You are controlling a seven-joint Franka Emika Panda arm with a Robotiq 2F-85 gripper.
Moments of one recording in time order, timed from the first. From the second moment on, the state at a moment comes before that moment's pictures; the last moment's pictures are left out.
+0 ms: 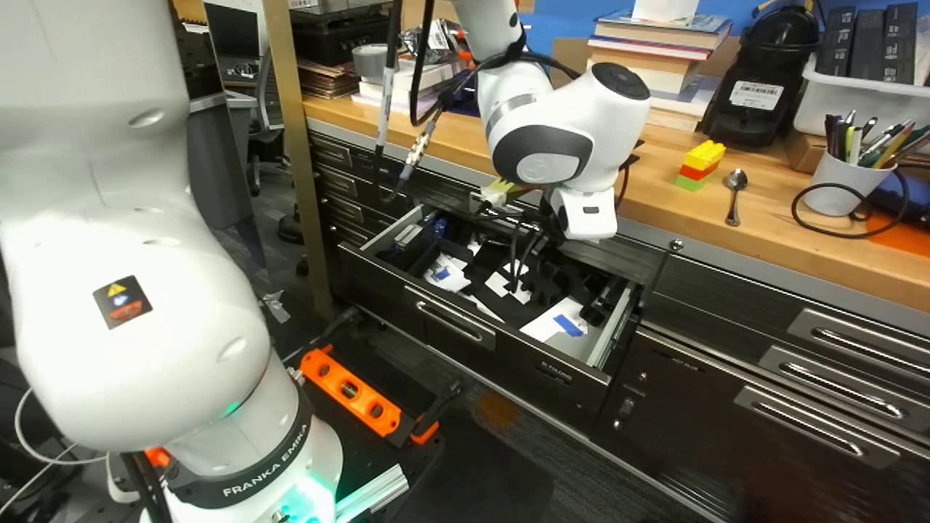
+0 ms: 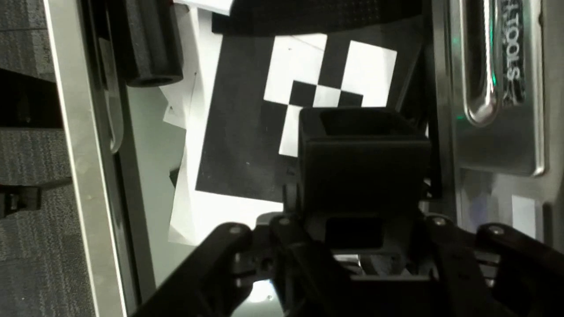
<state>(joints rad) -0.13 0.21 -0.09 -2.46 0.63 2.69 0.80</state>
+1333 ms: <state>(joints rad) -0.07 0.37 -0.26 -2.39 0.26 2.72 1.07</state>
